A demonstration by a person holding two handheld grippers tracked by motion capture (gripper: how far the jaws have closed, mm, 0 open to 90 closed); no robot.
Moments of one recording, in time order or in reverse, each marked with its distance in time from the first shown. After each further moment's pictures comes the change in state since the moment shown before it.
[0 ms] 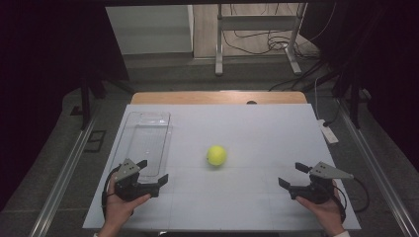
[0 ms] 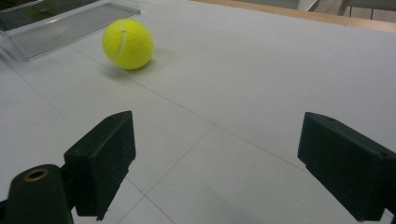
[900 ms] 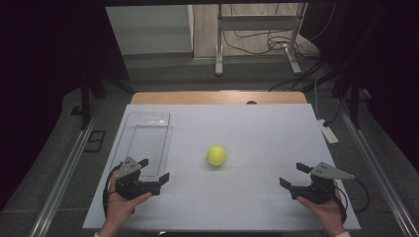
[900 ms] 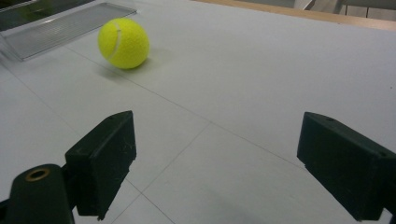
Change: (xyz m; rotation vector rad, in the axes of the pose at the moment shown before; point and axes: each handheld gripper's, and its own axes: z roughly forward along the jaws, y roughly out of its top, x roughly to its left) left arm 0.000 0.005 0.003 0.010 -0.009 -0.012; right arm -0.002 -0.001 -0.002 0.000 -0.011 0.005
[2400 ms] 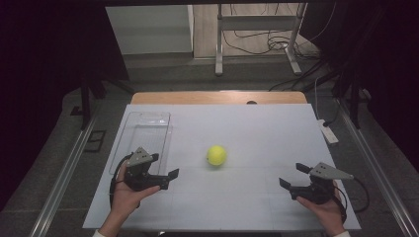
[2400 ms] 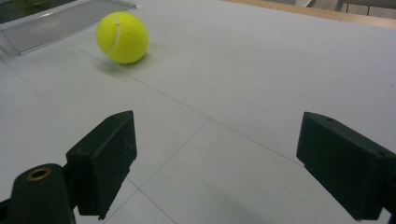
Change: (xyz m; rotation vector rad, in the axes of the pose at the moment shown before) left arm -0.016 0.036 0.010 0.083 -0.063 0.041; right arm -0.001 -0.002 0.002 0.014 -0.001 -0.013
